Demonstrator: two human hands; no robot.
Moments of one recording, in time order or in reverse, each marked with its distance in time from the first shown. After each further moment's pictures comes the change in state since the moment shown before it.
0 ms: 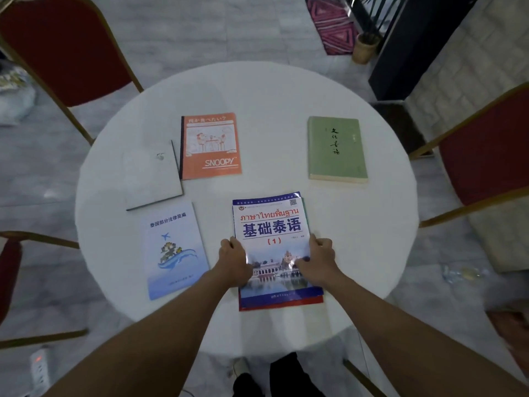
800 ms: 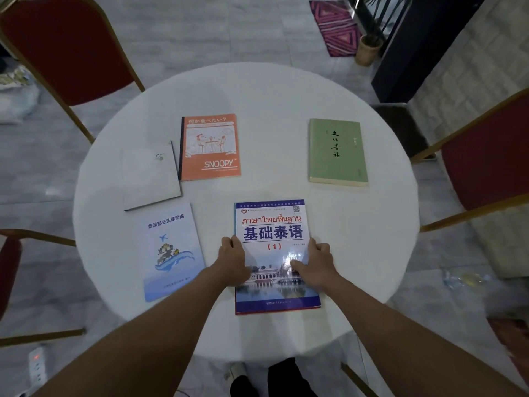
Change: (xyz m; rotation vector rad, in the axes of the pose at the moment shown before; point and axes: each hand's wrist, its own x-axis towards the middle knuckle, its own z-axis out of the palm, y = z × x) left_hand 0.010 0.003 -0.001 0.052 -0.045 0.010; right_hand 0.012 0.005 0.003 -0.007 -0.014 0.025
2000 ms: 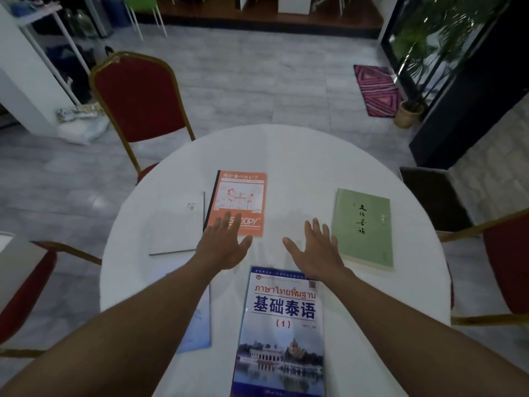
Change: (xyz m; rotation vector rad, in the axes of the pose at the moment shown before) left_hand 0.048 0.031 -0.167 0.279 0.355 0.054; right_hand 0.095 -0.139 -0.103 -0.330 0.089 -0.360
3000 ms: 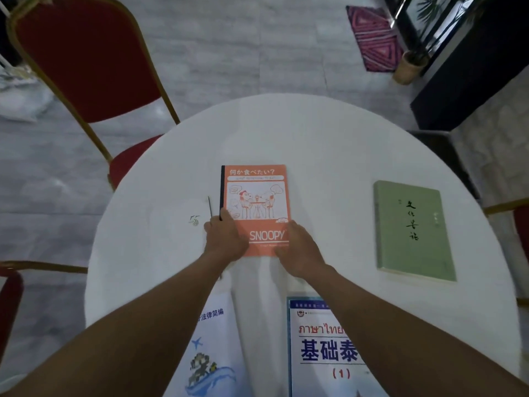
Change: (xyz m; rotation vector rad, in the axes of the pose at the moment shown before) left_hand 0.149 -0.086 0.033 -0.331 -0.057 -0.253; right_hand 0.124 -0.099 0.080 0.269 -0.040 0.038
